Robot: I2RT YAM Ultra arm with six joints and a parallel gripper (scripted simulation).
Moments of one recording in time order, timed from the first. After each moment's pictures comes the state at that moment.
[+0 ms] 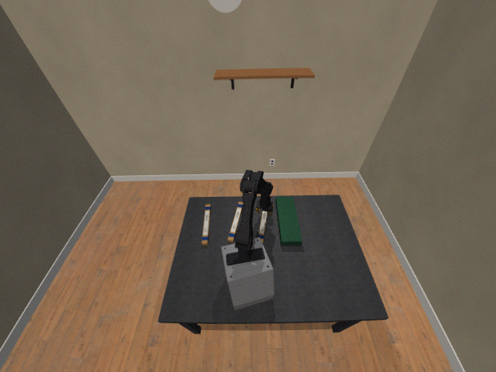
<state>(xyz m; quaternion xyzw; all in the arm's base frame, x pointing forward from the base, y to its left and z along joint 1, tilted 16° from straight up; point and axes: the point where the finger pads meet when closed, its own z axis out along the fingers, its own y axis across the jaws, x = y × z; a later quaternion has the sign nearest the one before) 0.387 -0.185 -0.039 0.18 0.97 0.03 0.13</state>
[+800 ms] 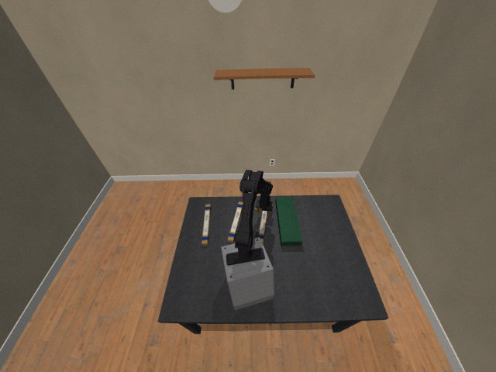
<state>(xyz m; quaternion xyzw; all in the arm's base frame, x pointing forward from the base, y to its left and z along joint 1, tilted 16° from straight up) 0.389 -0.182 -0.037 0.17 0.98 0.04 0.13</state>
